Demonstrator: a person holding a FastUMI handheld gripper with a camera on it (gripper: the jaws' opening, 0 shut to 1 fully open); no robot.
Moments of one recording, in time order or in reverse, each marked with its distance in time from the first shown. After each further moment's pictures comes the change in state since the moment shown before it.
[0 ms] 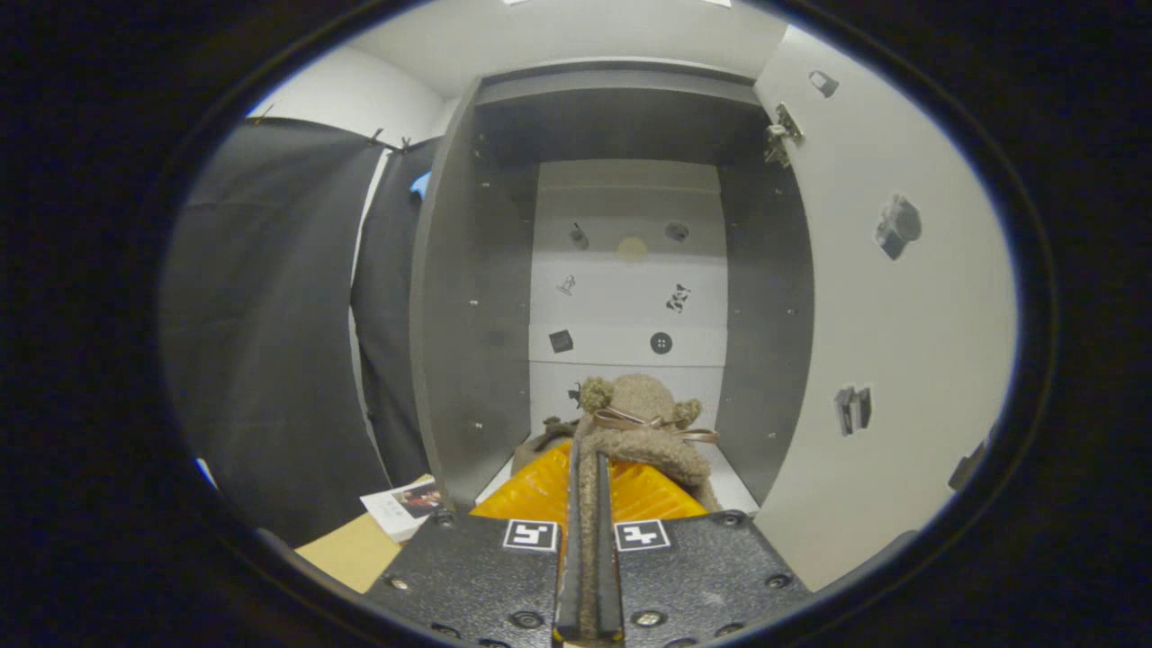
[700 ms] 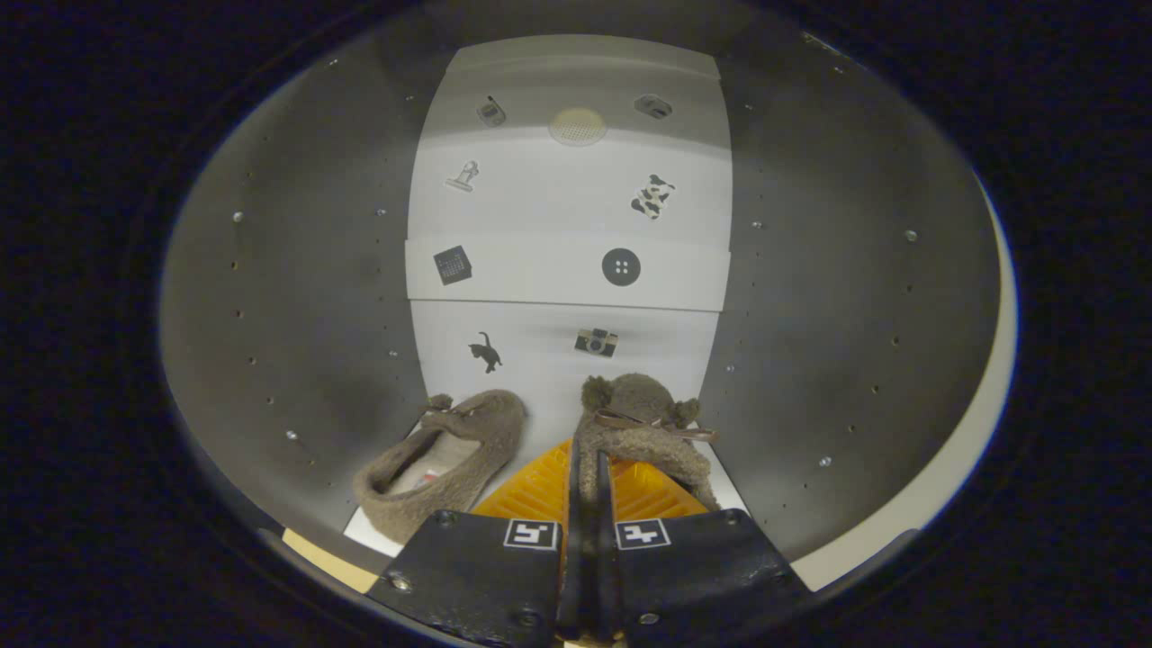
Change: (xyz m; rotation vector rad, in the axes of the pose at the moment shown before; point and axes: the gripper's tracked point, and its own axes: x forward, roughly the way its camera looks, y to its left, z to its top) arm 0.180 -0.083 -0.035 -0.054 0.213 -0.184
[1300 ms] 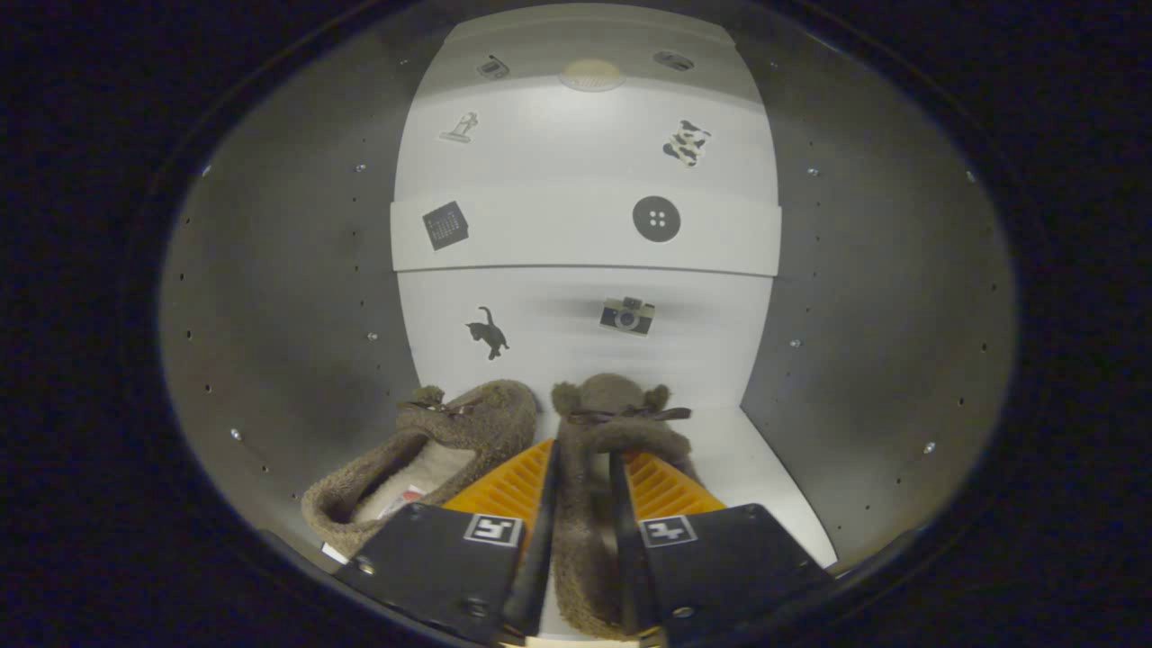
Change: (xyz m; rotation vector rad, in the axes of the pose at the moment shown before) arm 0.049 0.021 -0.028 0.036 0.044 0.048
